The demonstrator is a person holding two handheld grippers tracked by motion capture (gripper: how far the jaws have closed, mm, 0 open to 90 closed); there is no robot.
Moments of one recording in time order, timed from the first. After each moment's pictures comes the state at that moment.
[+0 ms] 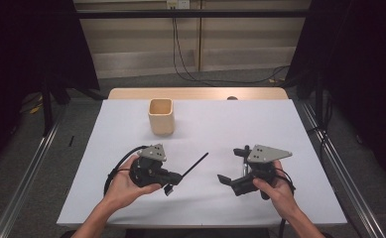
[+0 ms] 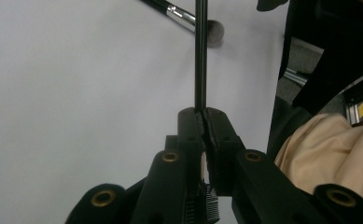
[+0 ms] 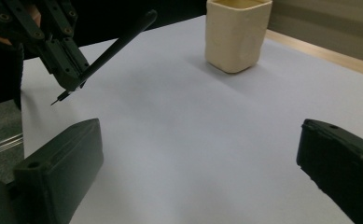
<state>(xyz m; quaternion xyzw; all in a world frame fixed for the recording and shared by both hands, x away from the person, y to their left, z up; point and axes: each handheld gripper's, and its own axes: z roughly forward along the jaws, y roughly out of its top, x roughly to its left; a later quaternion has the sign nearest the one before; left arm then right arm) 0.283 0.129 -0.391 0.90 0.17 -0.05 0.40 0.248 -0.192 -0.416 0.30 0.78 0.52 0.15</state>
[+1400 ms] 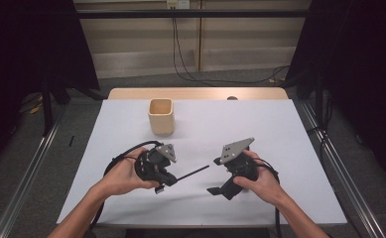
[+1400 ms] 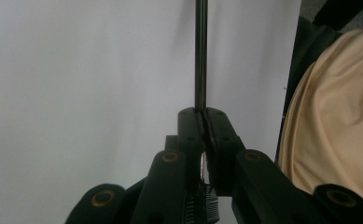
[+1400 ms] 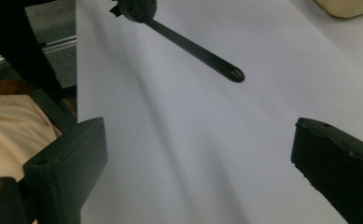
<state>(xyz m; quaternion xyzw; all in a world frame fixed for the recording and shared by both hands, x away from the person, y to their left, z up) 0.300 0.109 -0.381 0.96 0.10 -0.05 0.24 0.274 -0.151 -0.410 0.18 0.90 0.39 0.02</state>
